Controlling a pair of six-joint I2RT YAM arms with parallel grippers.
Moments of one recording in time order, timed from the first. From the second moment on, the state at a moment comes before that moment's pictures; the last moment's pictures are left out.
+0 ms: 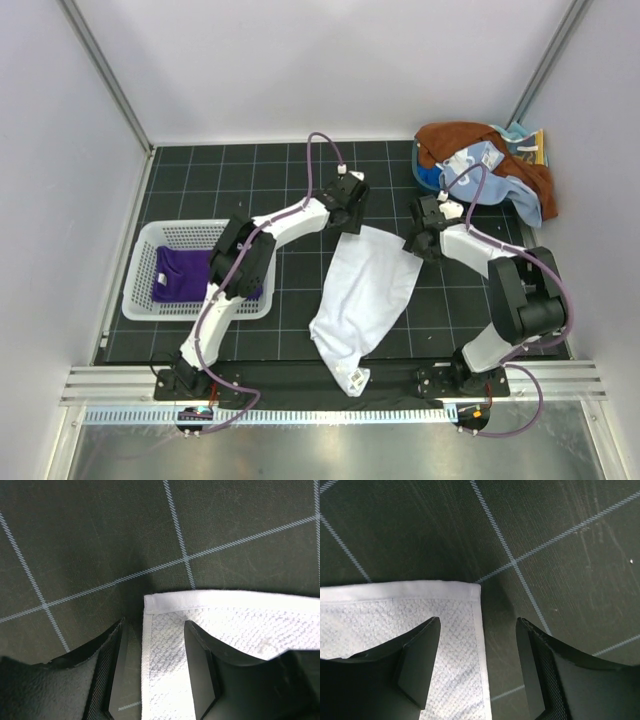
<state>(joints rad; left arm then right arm) -0.74 2.30 1.82 -0.46 -0.16 -0.42 0.27 1.57 0.88 -0.43 0.39 0.71</state>
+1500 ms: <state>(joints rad) -0.76 2.12 1.69 -0.43 -0.46 -0.47 0.27 1.70 1.25 -0.44 0.26 0.53</state>
